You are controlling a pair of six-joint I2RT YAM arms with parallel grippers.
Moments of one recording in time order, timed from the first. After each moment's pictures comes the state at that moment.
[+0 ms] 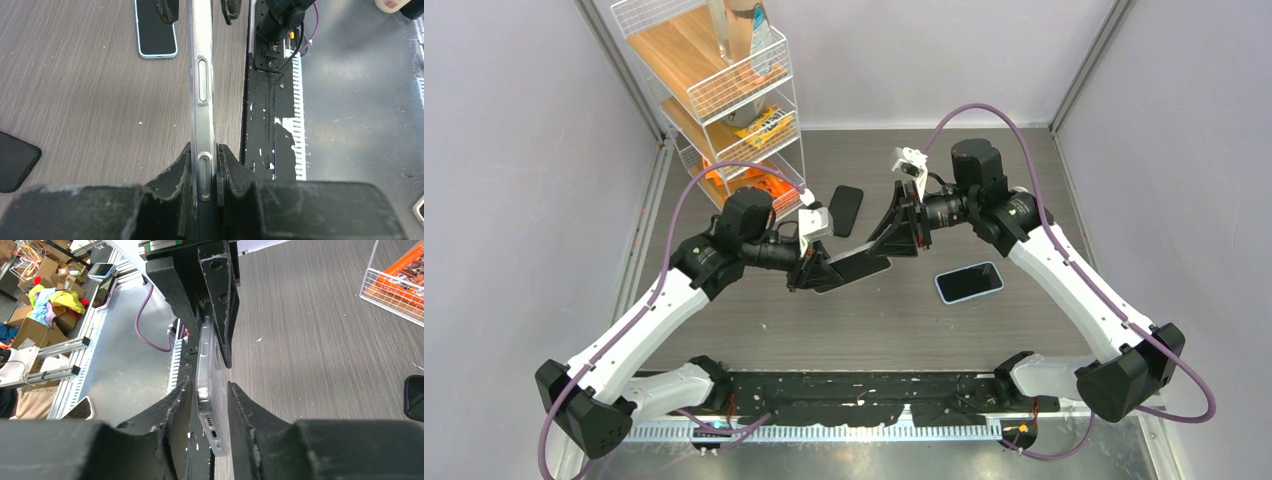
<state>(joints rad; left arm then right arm) -0.63 1.07 1.07 -0.55 0.84 0.23 0.52 1.26 1.30 -0.49 -1.13 -0.05</state>
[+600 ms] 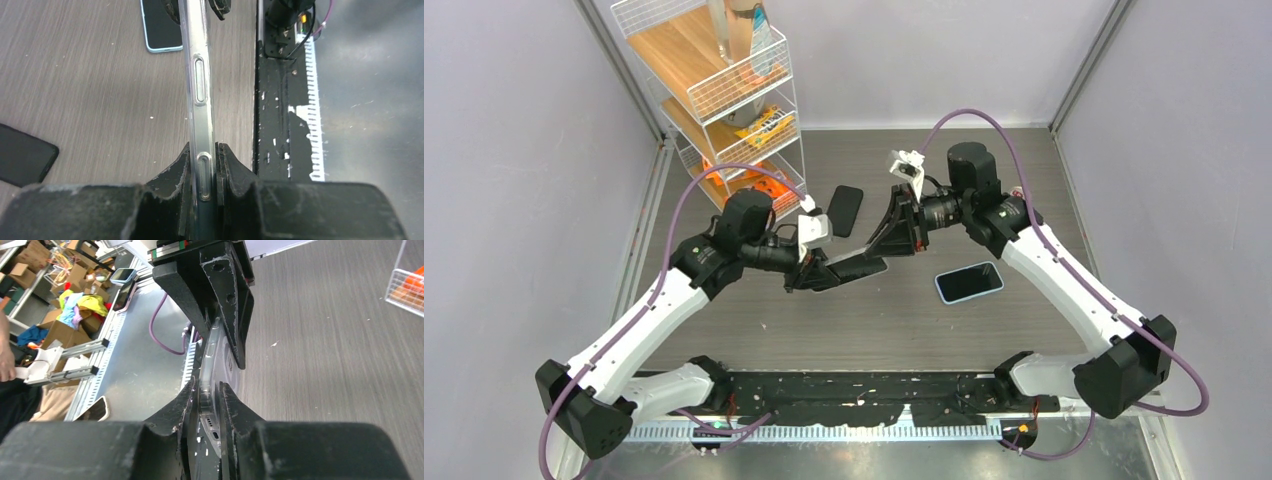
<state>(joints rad) -0.62 1.07 1.06 -0.58 0.84 0.33 0.52 1.27 1.24 -0.36 -1.20 0.04</state>
